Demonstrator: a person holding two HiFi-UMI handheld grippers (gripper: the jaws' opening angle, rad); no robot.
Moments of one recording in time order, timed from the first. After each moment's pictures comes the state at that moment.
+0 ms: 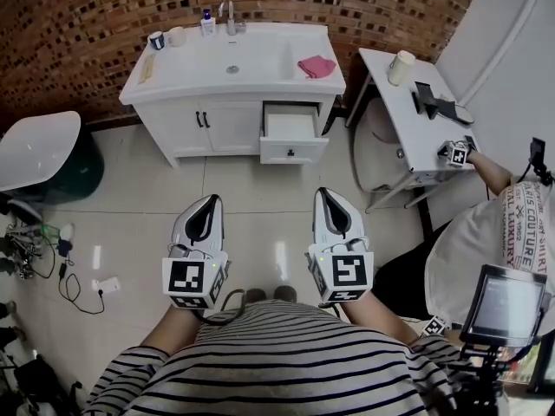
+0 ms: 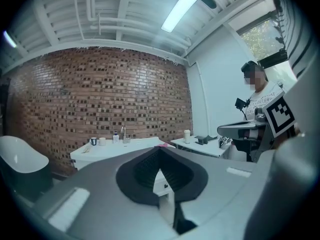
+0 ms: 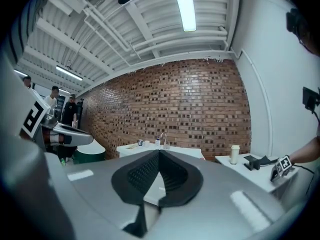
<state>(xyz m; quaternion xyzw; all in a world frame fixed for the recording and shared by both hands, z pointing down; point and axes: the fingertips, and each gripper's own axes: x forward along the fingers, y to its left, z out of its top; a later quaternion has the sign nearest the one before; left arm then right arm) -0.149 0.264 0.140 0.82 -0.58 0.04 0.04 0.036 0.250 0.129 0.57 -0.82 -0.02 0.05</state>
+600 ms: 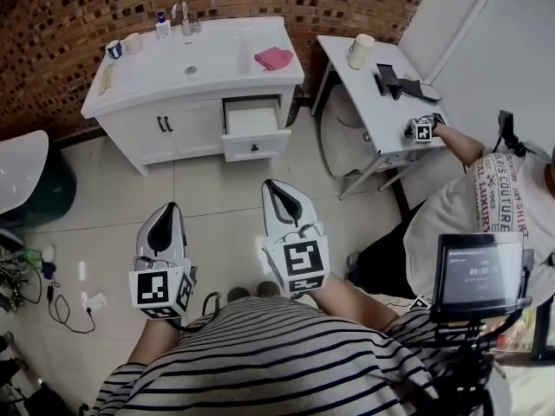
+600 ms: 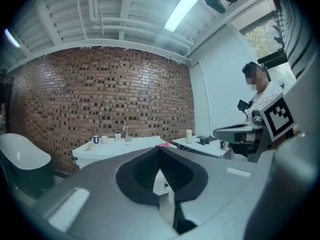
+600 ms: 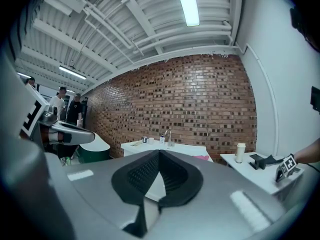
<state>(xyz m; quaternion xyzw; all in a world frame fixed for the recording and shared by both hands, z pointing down) -0.158 0.266 0.145 0.81 -0.59 0.04 0.04 0.011 0.240 0.139 0.54 -0.84 -0.01 0.07</state>
